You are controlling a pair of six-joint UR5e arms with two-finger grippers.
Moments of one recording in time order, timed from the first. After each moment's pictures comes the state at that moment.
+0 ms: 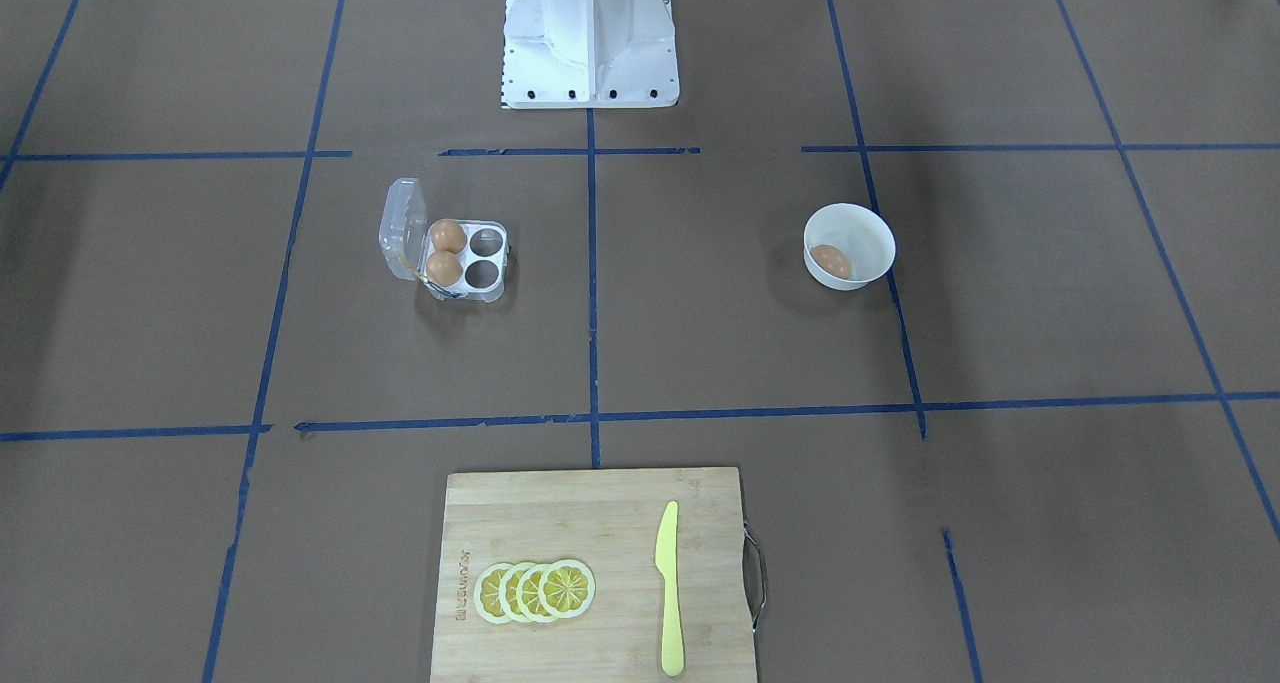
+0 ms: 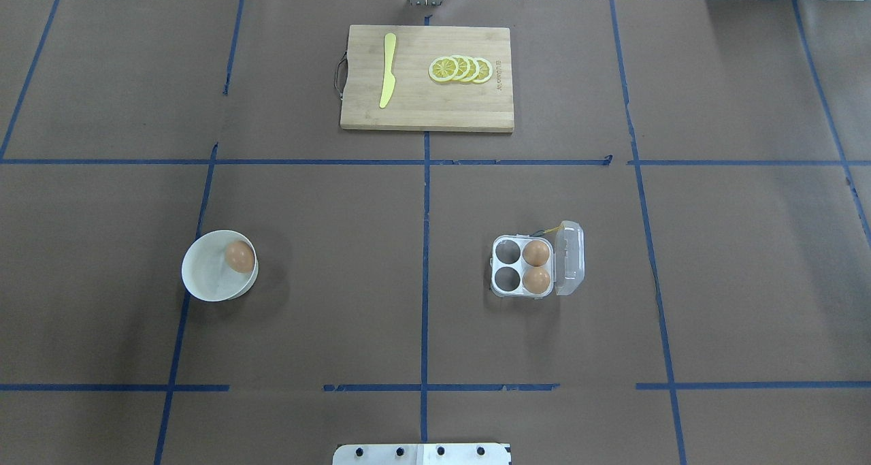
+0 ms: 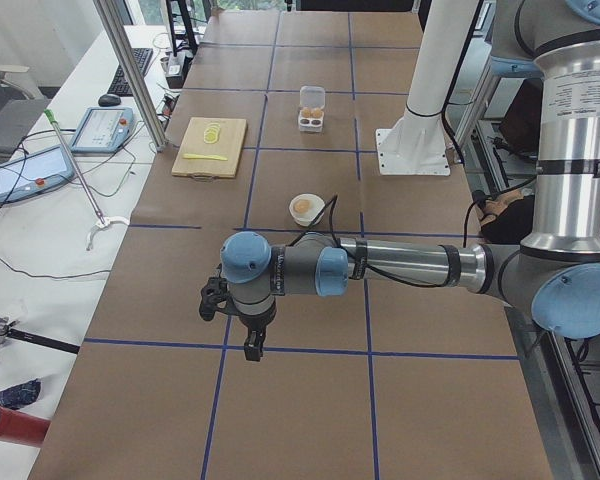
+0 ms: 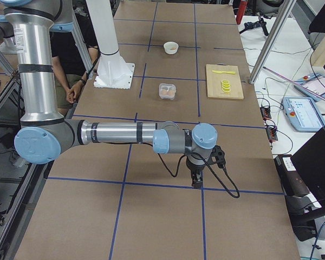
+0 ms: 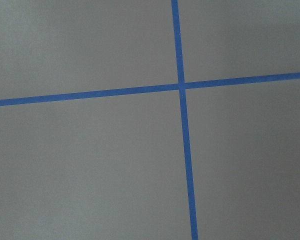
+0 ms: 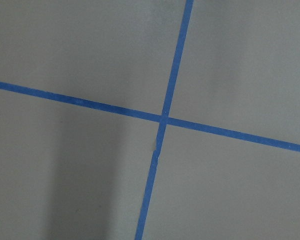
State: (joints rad) left arm -1.59 -1.53 -1.67 -1.52 -2.34 0.10; right arm 1.54 -1.51 1.55 -1.58 2.32 -0.15
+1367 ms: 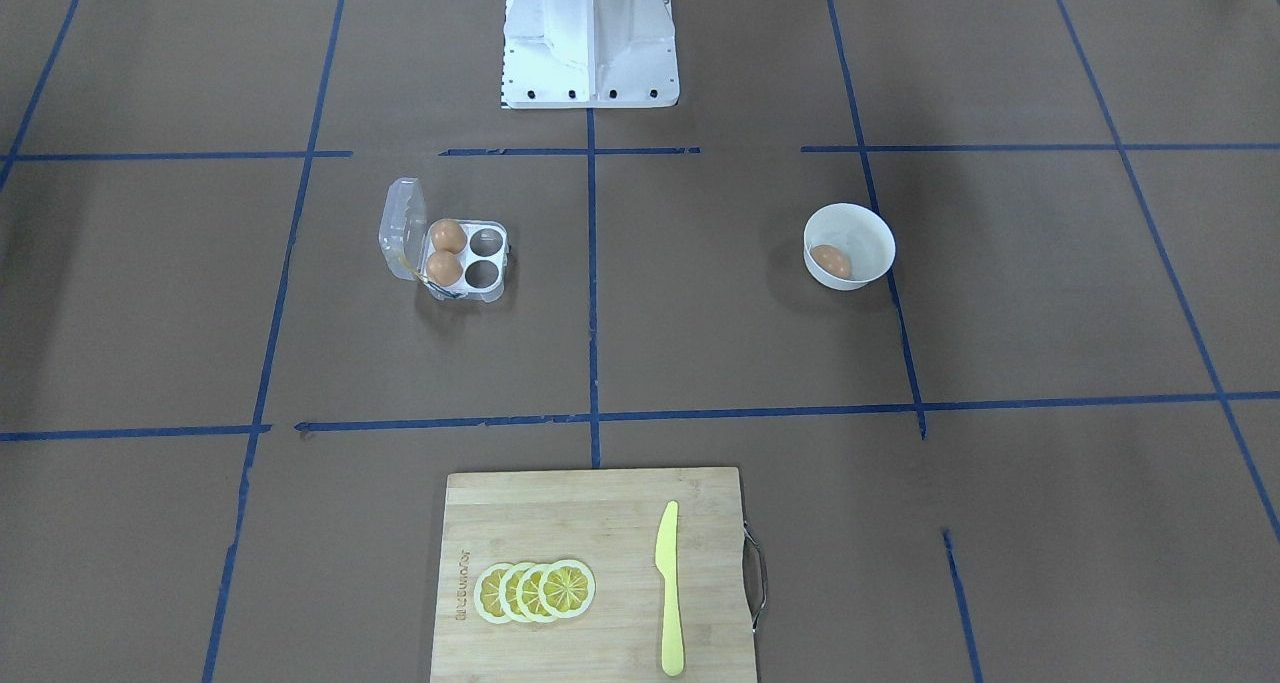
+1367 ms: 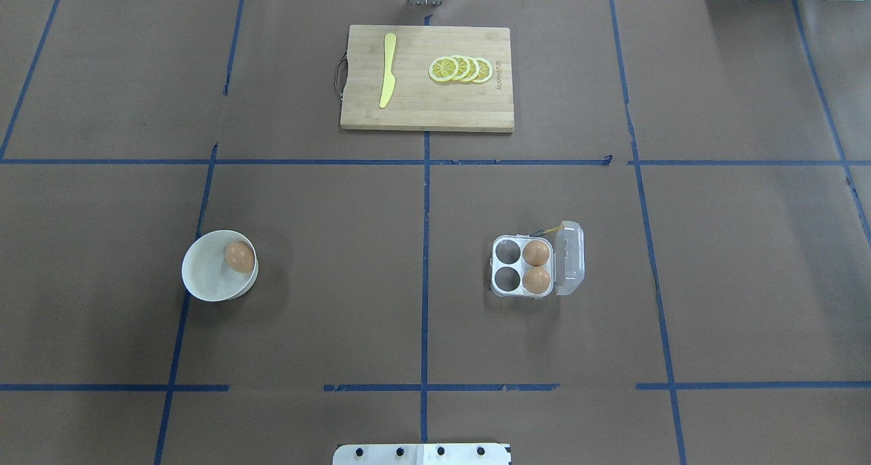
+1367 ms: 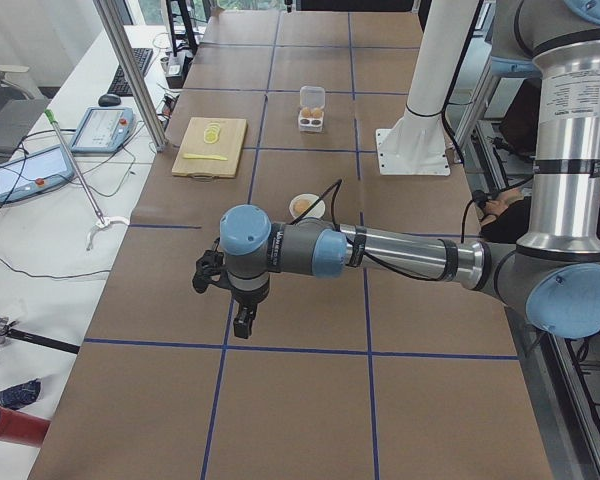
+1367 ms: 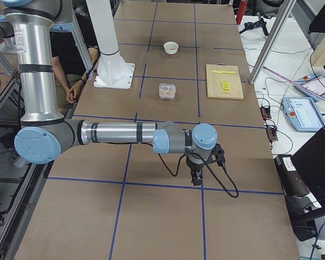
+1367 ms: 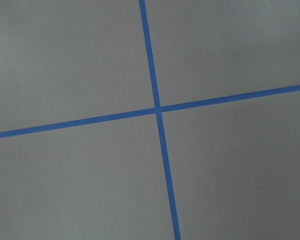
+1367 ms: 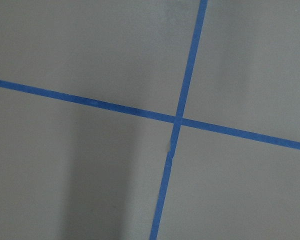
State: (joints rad) left arm -1.58 -1.56 -1.73 -1.56 -2.35 0.10; right arm 1.53 -1.51 1.55 -1.57 2.37 -0.15
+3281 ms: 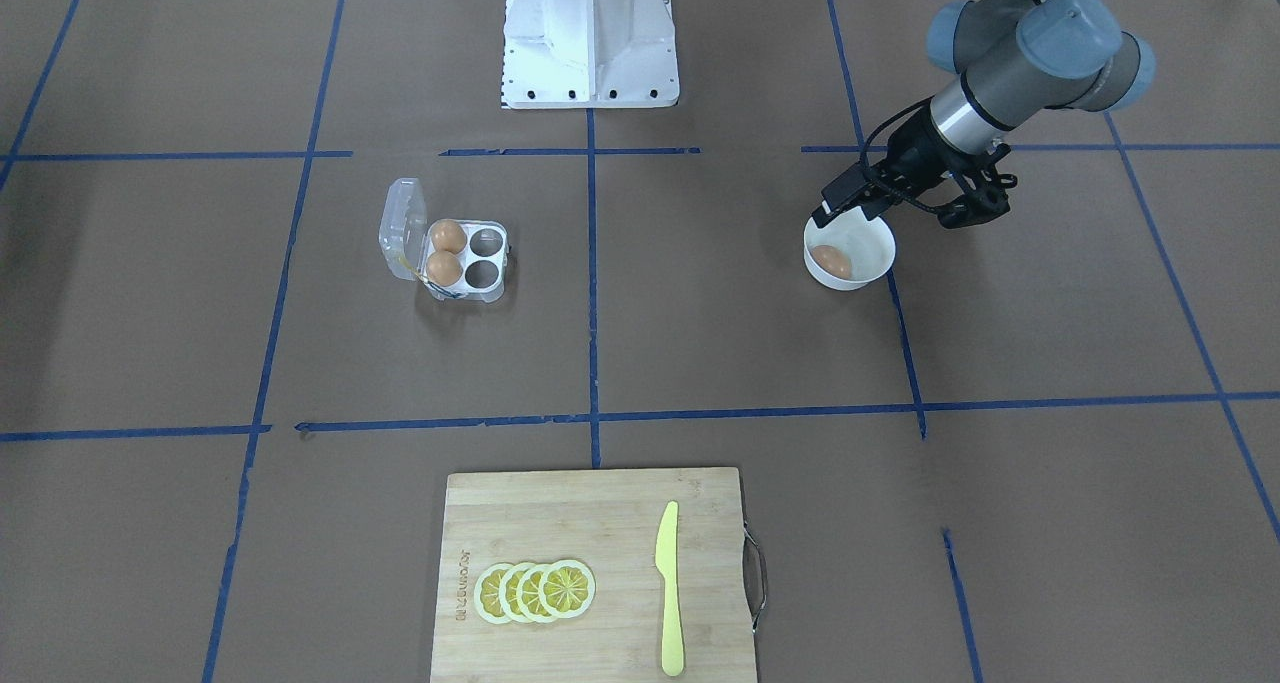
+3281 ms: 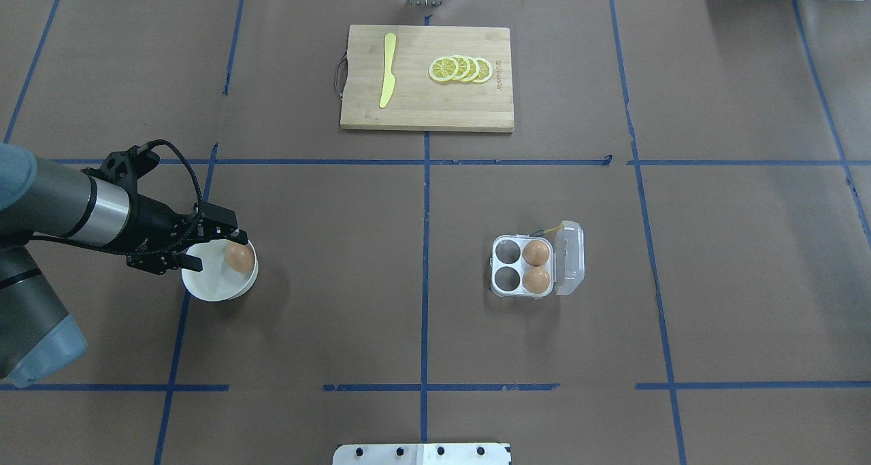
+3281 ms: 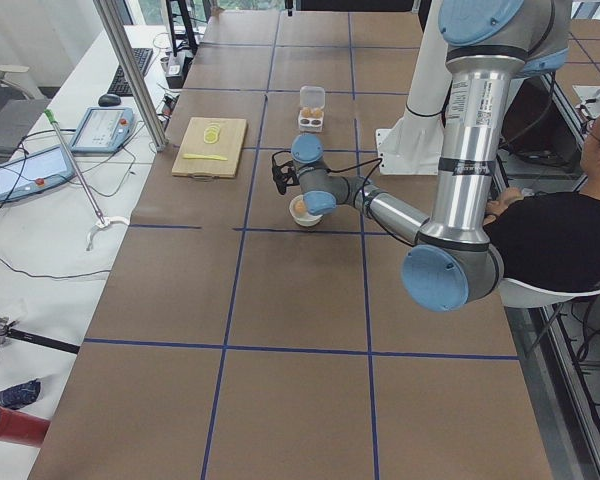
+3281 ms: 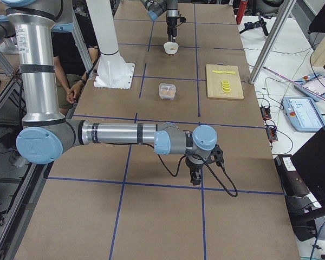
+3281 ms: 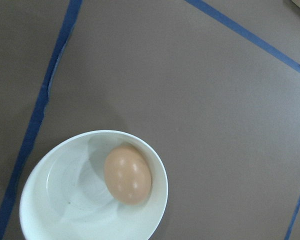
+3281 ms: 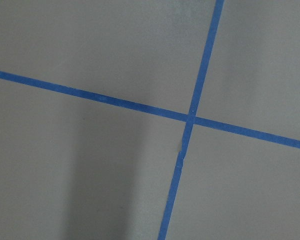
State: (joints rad) left arm -0.70 -1.67 -1.82 -2.34 -2.16 -1.64; right arm 1.50 -1.52 1.54 -1.55 2.38 -0.15
